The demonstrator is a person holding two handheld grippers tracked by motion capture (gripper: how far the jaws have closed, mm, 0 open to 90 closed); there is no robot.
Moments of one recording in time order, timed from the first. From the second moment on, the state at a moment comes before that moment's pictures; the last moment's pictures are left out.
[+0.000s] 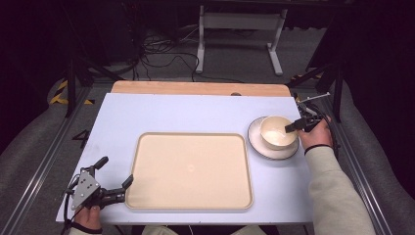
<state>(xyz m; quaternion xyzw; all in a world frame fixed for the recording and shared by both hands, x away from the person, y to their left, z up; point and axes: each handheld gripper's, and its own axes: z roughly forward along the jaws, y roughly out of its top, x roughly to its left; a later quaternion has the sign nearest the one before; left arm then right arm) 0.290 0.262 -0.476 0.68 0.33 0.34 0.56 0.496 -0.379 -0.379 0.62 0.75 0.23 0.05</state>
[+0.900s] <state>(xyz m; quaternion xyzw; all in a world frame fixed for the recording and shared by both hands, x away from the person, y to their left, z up) 0.290 0.262 -0.476 0.68 0.33 0.34 0.56 0.486 -0.363 -0.332 0.61 0.76 0.23 0.06</state>
